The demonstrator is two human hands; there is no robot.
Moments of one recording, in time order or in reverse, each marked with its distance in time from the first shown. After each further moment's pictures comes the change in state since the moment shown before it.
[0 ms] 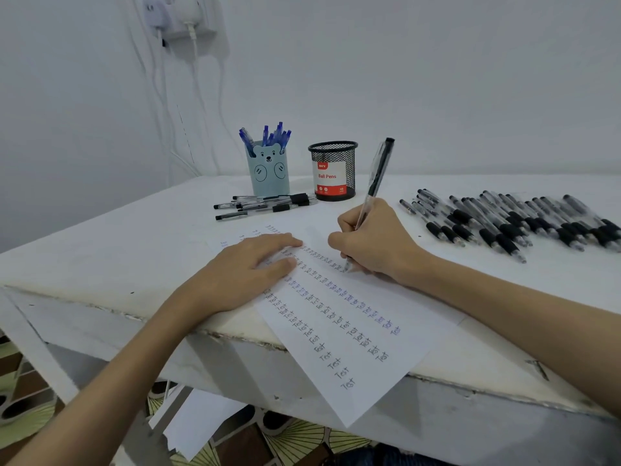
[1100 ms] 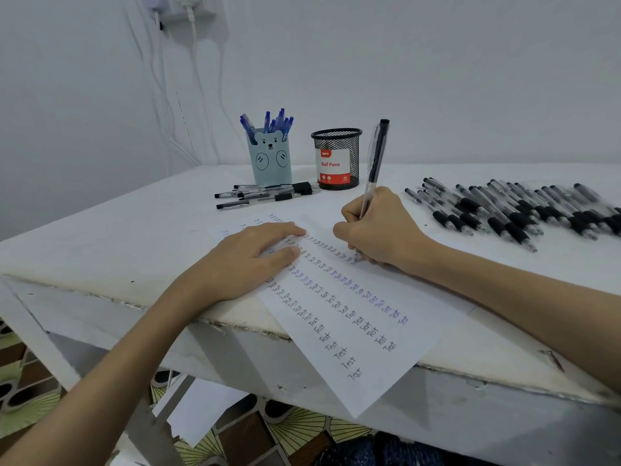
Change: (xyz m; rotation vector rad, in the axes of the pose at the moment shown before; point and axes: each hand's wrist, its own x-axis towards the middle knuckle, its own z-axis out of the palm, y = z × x) left_hand 0.001 0.000 0.000 -0.016 0.002 0.004; right_hand 0.000 -0.002 0.000 -0.084 -0.003 -0.035
